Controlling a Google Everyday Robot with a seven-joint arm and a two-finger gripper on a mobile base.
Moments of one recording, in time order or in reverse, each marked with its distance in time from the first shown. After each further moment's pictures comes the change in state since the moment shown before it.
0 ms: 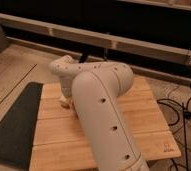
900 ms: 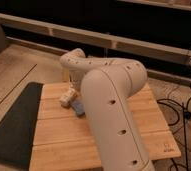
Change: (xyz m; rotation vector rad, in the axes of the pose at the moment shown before) arm 0.009 -0.065 -0.029 0.061 -0.045 0.113
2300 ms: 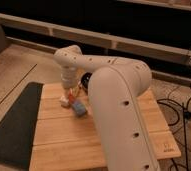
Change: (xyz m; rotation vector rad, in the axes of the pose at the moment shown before) arm -0.003 0.075 -0.040 -0.234 -0.122 -0.032
